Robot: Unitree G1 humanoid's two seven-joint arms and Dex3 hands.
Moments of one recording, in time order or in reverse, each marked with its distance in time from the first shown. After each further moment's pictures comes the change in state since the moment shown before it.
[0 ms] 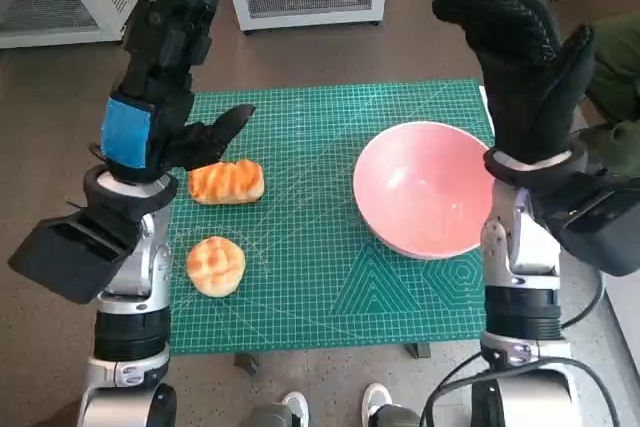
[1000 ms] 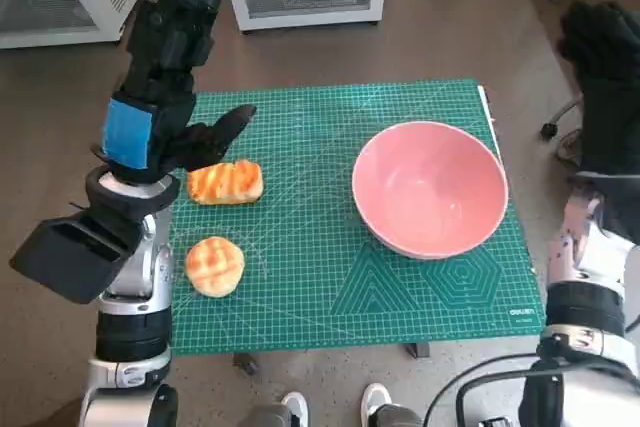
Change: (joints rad) left arm 0.002 -0.014 -0.004 0.003 0.001 0.002 0.003; right arm -0.048 -0.229 -0.178 0.604 -0.066 -0.171 -0.124
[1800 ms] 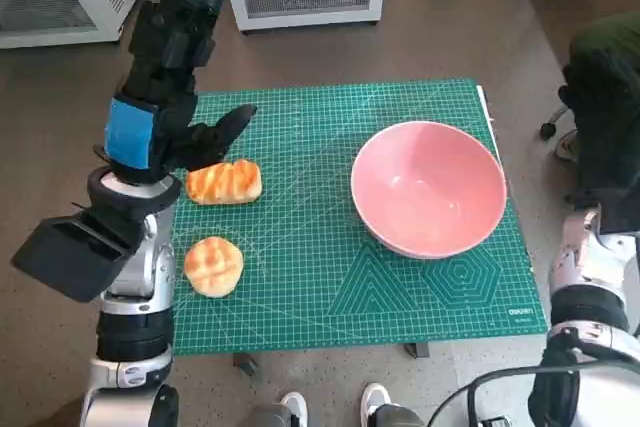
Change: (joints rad) left arm 0.000 0.000 0.002 0.003 -0.005 0.000 -0.001; right arm -0.023 -0.009 -0.029 0.236 -0.026 0.099 -0.065
